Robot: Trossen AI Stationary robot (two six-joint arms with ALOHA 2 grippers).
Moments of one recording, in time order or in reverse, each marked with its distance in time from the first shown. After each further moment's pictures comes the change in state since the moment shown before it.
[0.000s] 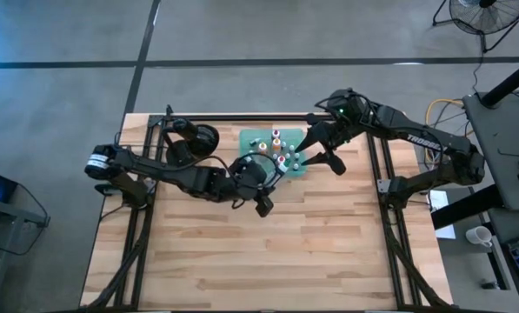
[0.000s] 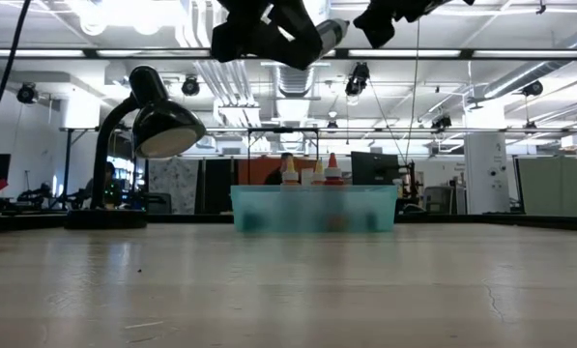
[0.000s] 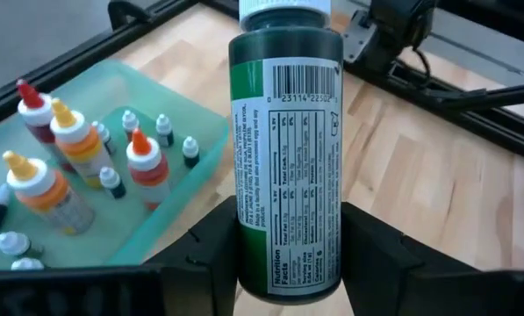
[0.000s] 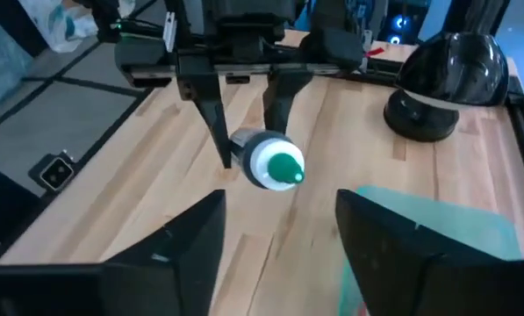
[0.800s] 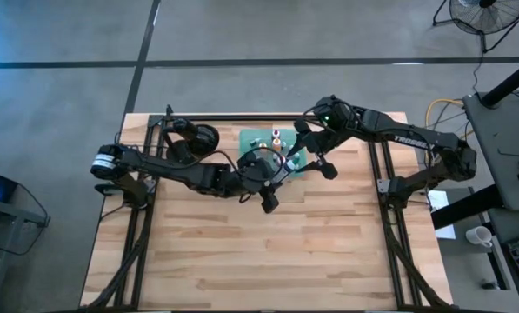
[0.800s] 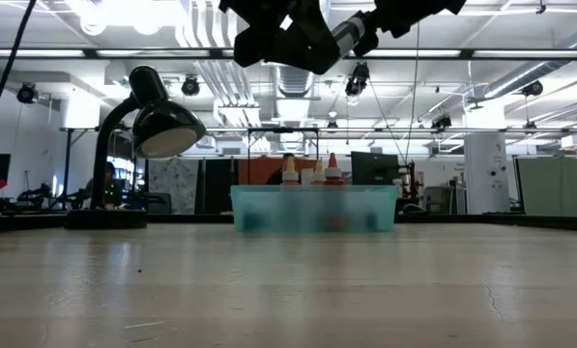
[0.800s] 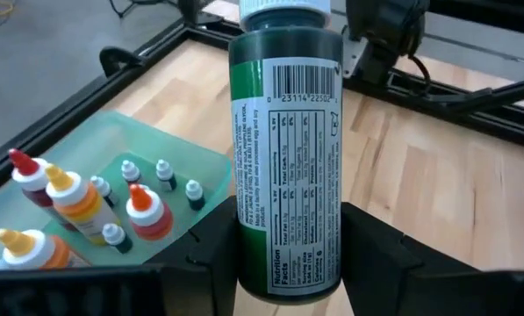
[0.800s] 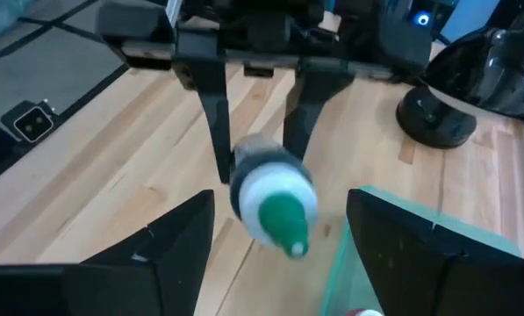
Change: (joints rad) left arm 0.046 0.051 0.000 0.129 0.029 0.191; right arm 0.051 0.087 -0.002 0.017 0.040 -0.168
